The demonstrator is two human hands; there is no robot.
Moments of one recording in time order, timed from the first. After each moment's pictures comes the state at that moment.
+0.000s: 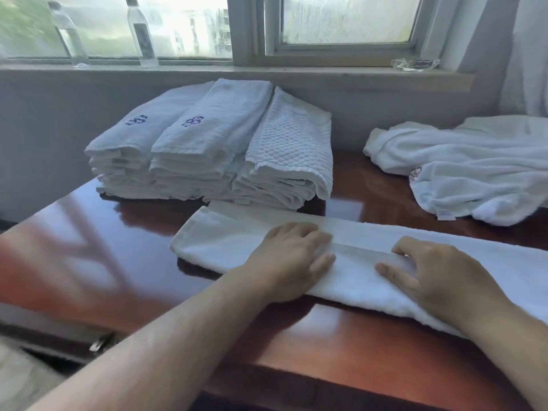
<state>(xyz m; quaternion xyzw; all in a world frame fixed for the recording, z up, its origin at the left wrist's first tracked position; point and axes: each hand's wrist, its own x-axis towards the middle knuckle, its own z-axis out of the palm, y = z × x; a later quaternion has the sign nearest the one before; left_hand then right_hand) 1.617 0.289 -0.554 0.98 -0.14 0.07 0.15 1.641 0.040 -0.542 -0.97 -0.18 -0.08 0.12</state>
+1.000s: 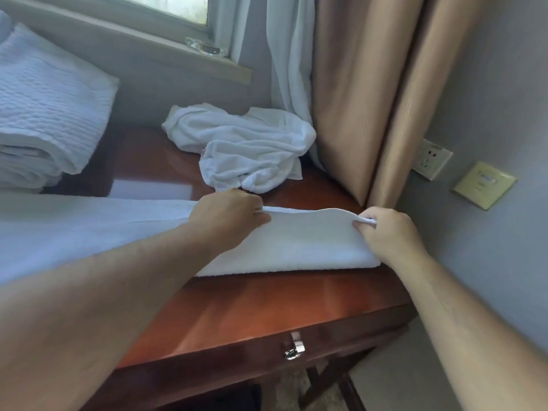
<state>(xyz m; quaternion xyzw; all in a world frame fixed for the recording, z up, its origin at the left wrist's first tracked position) 1.689 0.043 -0.538 0.94 -0.23 0.16 0.19 1.626 -0.253 -0.506 -0.97 0.14 -0.18 0.10</state>
